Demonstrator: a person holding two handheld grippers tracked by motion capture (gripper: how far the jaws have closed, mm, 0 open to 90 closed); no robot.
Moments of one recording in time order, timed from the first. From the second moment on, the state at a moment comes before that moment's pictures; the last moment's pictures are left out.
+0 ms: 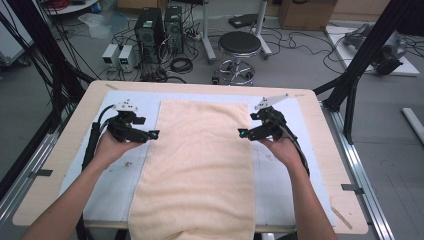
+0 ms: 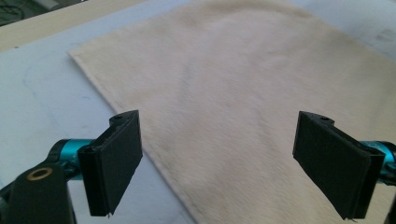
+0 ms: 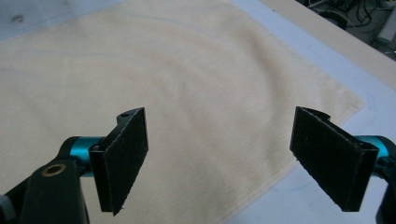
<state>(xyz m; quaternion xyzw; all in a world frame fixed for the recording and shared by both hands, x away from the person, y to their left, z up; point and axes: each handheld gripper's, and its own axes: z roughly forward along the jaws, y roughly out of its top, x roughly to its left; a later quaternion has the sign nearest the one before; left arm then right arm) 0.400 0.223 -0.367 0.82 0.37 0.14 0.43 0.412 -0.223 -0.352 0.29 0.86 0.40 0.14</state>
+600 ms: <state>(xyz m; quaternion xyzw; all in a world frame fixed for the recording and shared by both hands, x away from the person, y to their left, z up) 0.446 0.202 -0.419 0.83 0.37 0.16 0.38 0.467 -0.215 -0.417 0.37 0.86 0.33 0.12</state>
